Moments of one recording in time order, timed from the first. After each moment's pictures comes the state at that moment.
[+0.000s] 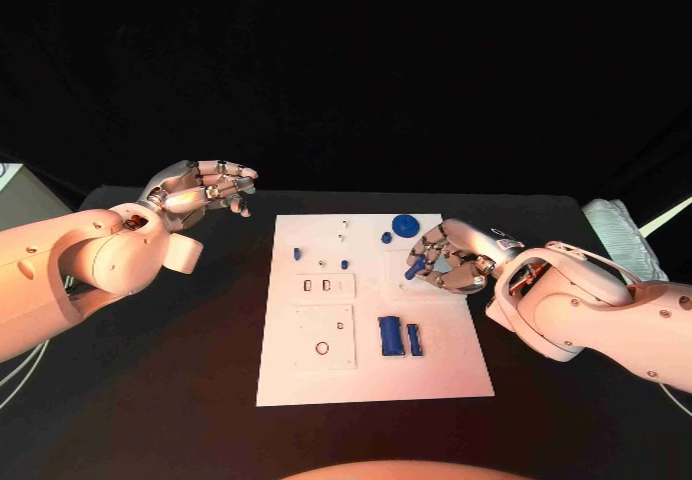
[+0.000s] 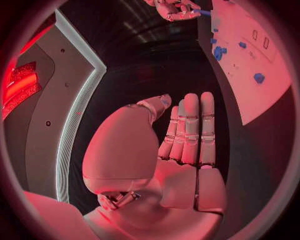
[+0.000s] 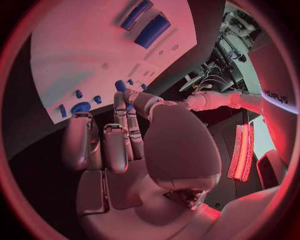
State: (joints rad) left arm 1.28 -0.99 -0.04 1.47 -0.14 -0.12 0.30; left_hand 1.40 -0.18 0.53 0.12 0.15 0.72 0.19 0.51 0.39 0.88 0.13 0.71 0.32 1.09 0.05 0.96 0.58 0.17 0.86 0.15 0.90 0.59; right arm 1.26 -1.04 -0.17 1.85 -1.36 -0.48 -0.25; right_hand 1.35 -0.15 0.62 0.00 0.10 1.09 0.10 0.26 0.37 1.19 0.04 0.40 0.15 1.47 -0.04 1.44 1.24 0.08 1.47 0.07 1.22 1.31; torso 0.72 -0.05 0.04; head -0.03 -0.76
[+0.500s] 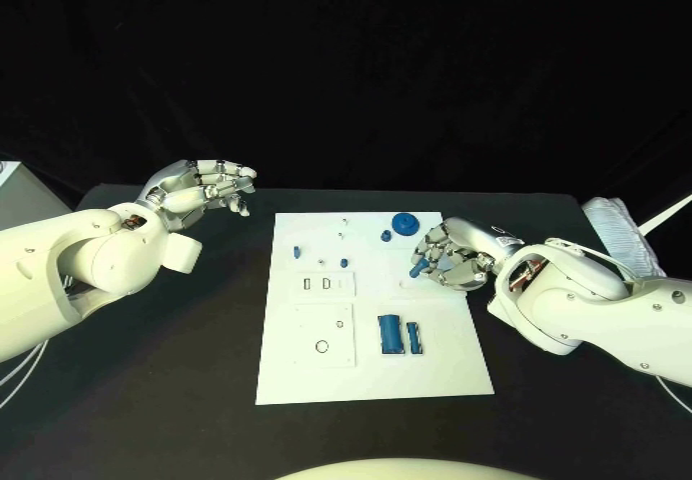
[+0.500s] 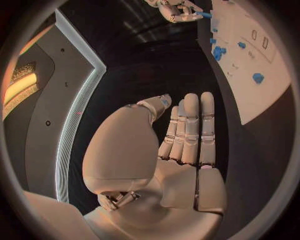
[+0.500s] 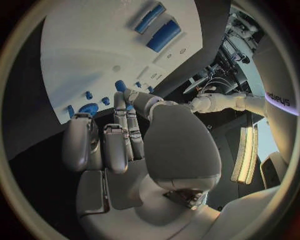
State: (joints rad) left arm 1.28 -0.99 -0.04 1.47 -0.14 -0.12 0.30; left_hand 1.40 -0.18 0.53 0.12 0.15 0.72 0.19 0.51 0.39 0.88 0.13 0.71 0.32 1.09 0.05 0.96 0.58 0.17 0.86 0.15 0.90 0.59; right arm 1.25 -1.03 -0.17 1.81 -1.37 -0.47 -0.26; right_hand 1.35 -0.15 0.63 0.00 0.10 1.10 0.10 0.26 0.37 1.19 0.04 0.40 0.15 1.47 -0.04 1.44 1.25 0.08 1.47 0.07 1.23 1.31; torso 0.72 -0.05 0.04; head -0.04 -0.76
